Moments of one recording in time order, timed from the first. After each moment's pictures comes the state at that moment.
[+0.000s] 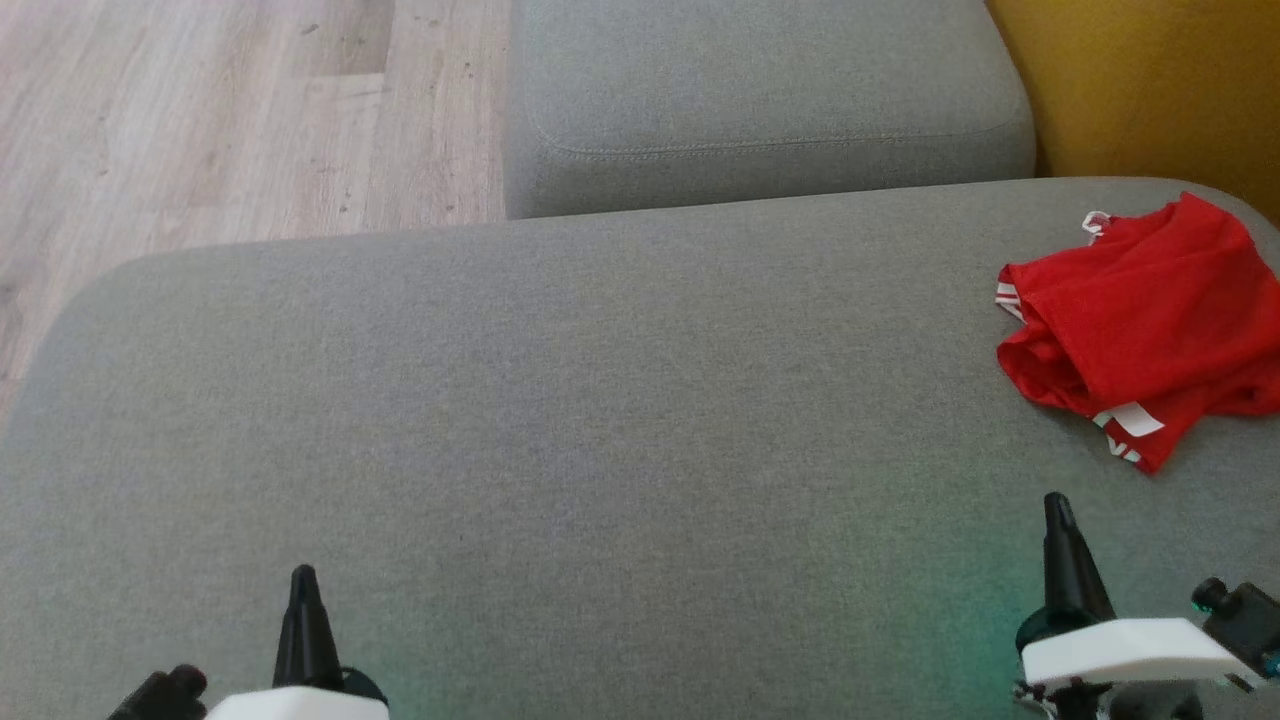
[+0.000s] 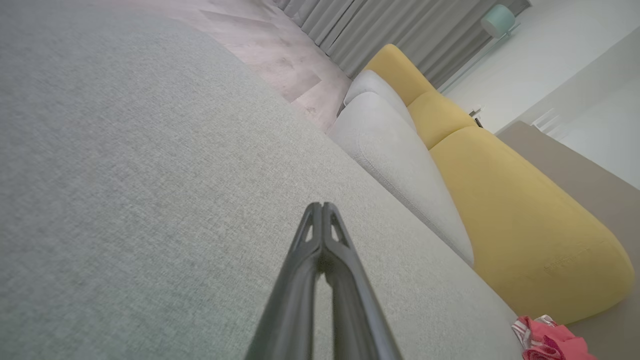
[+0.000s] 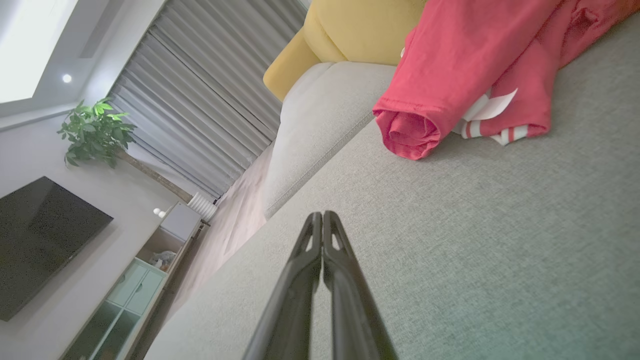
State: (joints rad) left arm 0.13 0.07 -0.10 0.20 -0.86 -0.01 -0.12; right arm 0.10 -0.06 0.03 0.25 0.81 0.13 -0.11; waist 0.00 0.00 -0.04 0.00
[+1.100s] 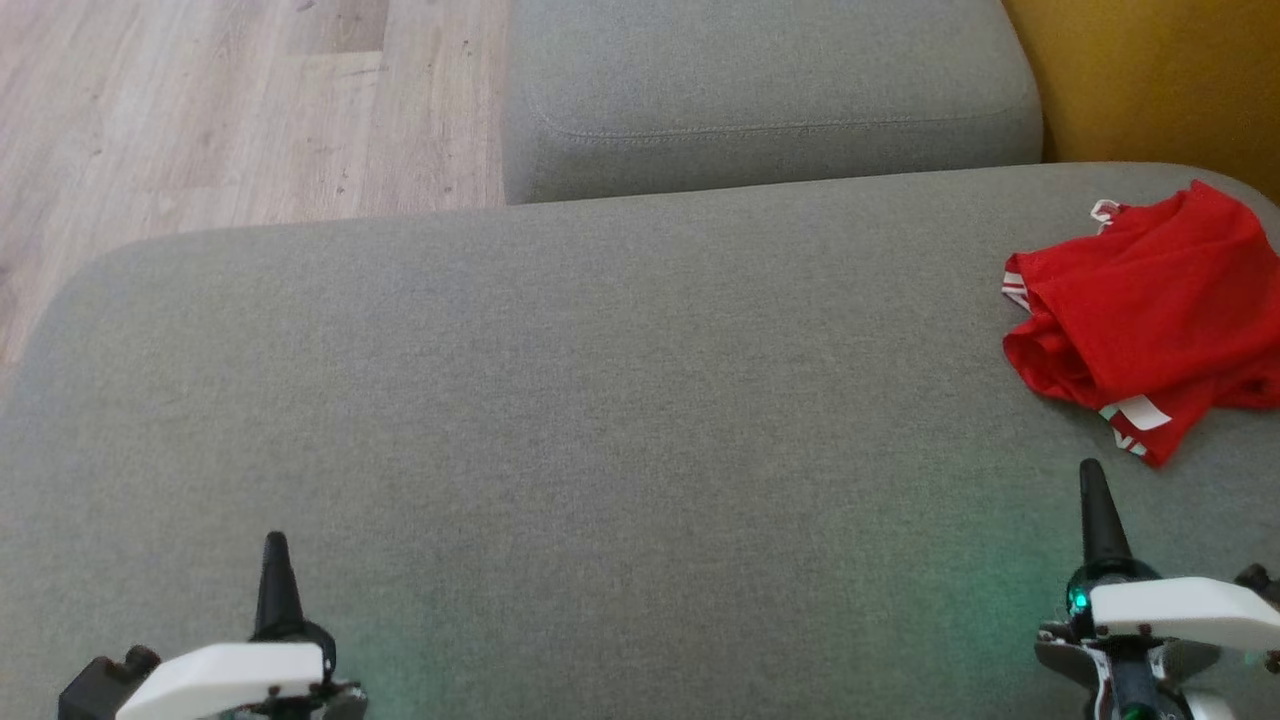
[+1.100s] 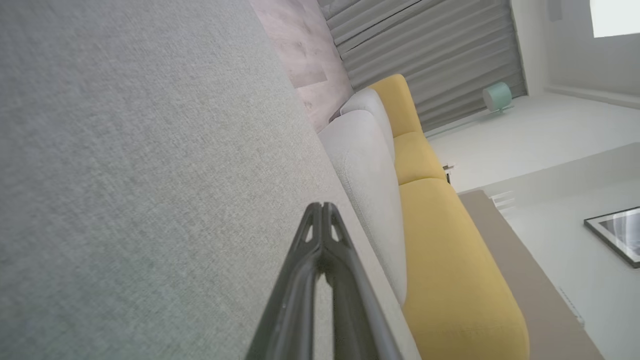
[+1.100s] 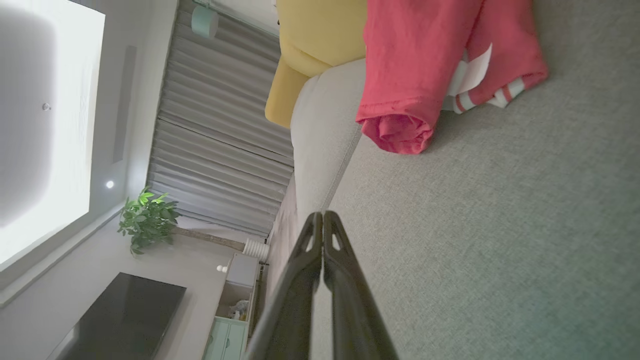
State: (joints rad) left arm 0.04 0.07 -0.04 0.23 -1.25 -0.07 -0.02; right arm 0.02 -0.06 -0.03 0.26 1.22 0.13 -0.02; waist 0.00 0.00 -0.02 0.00
